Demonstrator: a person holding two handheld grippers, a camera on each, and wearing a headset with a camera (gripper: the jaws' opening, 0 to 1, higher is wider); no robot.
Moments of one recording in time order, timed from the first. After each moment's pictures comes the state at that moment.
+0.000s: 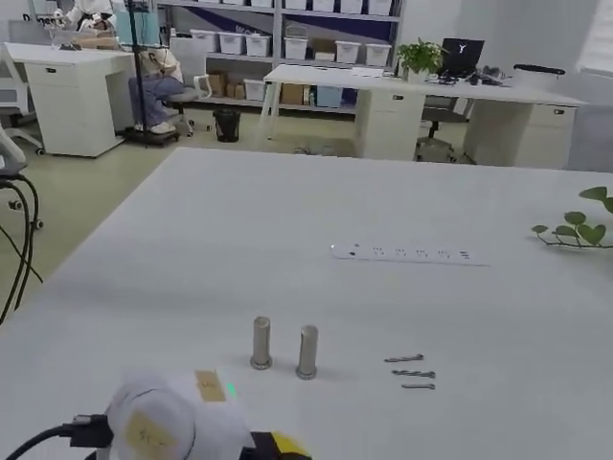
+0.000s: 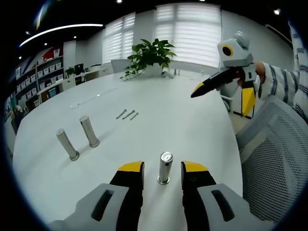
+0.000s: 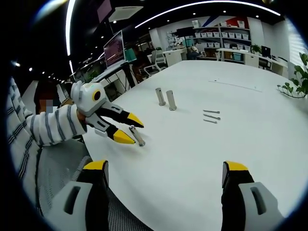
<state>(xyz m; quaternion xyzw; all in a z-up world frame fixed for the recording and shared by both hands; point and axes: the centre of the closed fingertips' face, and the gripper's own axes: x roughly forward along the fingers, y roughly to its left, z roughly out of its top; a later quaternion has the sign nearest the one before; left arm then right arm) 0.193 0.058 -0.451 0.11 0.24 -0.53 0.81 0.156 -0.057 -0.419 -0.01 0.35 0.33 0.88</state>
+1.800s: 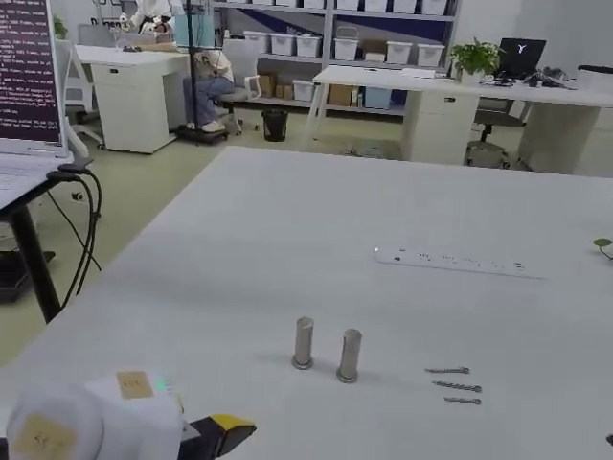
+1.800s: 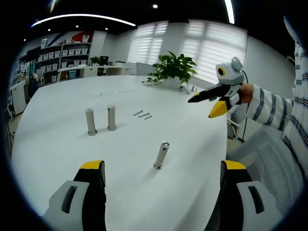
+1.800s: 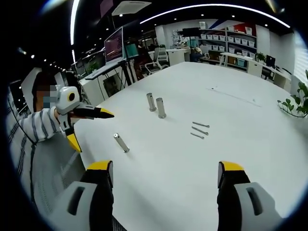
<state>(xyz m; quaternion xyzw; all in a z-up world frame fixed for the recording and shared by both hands) 0.168 0.103 -0.429 0.00 0.26 -0.46 0.85 0.202 -0.074 -0.402 -0.07 0.34 0.34 0.87</state>
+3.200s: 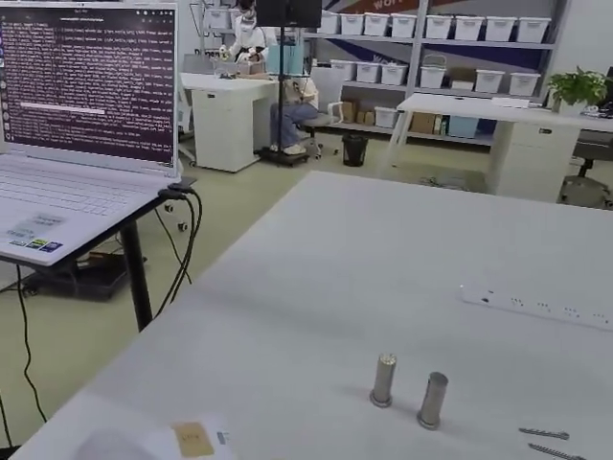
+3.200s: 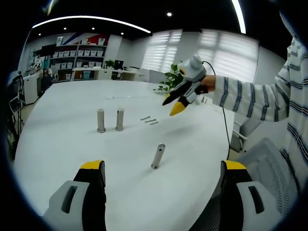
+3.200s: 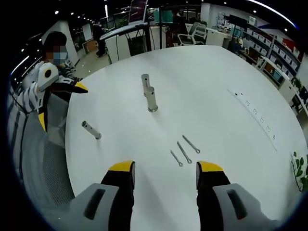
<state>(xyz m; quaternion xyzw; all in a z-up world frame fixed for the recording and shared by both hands) 0.151 0.111 -0.411 -0.05 0.24 -0.40 0.88 0.299 -0.063 -0.432 -0.25 0.41 0.45 0.75</state>
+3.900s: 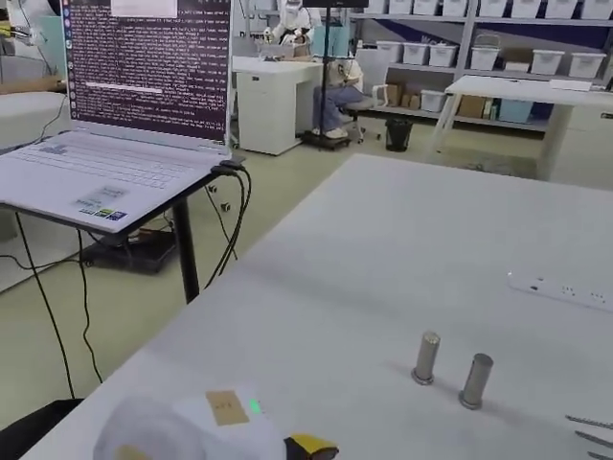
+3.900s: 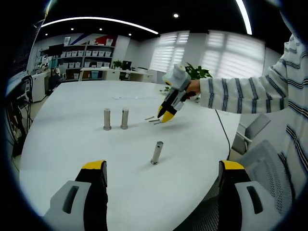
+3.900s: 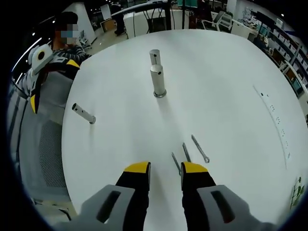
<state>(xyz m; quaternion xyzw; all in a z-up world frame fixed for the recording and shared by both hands) 0.133 0.118 -0.404 -0.04 0.25 -0.36 0.90 0.312 -0.048 -0.475 -0.29 0.45 0.51 0.67</state>
